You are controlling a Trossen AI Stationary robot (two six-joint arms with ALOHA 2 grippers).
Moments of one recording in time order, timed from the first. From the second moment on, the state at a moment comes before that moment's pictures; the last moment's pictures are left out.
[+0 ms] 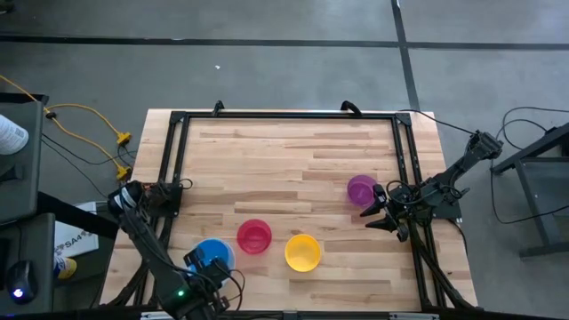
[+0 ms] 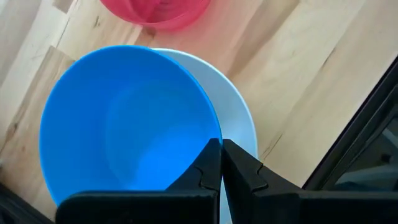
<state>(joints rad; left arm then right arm) -0.96 1.90 1.65 -1.31 -0.33 -1.55 0.65 0.28 0.01 0.23 0.34 0.42</state>
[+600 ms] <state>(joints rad) -0.98 1.91 1.49 -1.13 -0.30 -1.57 0.65 0.28 0.01 0.24 0.34 0.42</state>
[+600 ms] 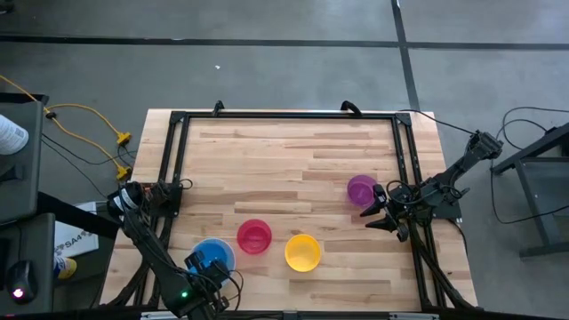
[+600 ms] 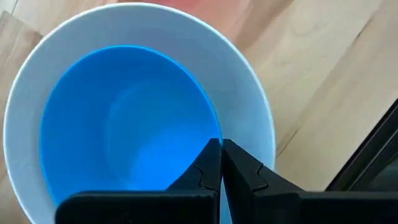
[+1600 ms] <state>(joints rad) -0.97 1.91 1.56 -1.21 -0.30 -1.47 0.65 0.28 0.01 0.24 0.34 0.42</state>
